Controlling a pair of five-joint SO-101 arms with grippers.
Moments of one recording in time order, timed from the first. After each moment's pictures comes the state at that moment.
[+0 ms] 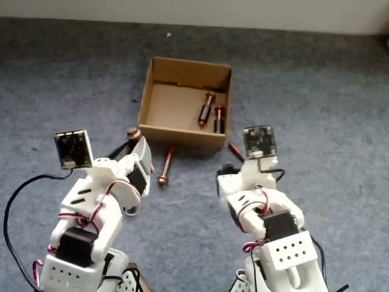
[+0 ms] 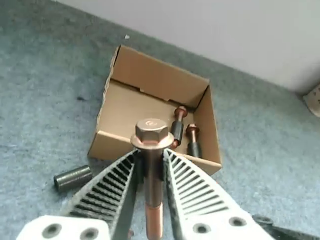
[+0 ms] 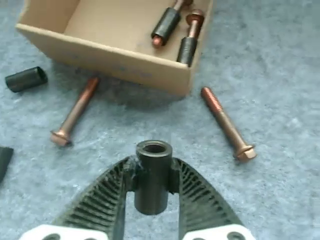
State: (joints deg) left arm 10.2 -87.3 69.8 47.7 31.9; right arm -24.9 -68.5 68.5 53.8 -4.2
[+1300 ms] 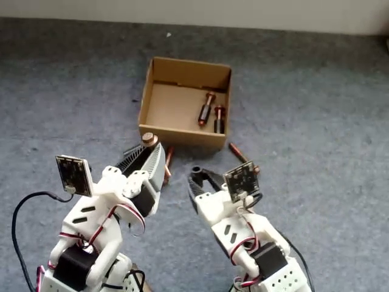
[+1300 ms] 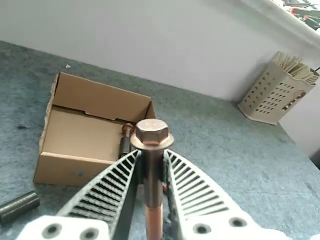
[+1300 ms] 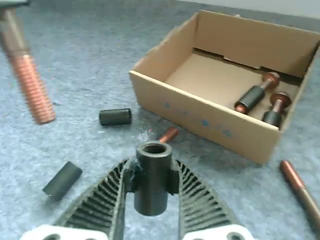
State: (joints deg) left arm 20.3 -103.3 74.1 47.7 31.8; right arm -39.5 -104.2 95.7 38.3 -4.2
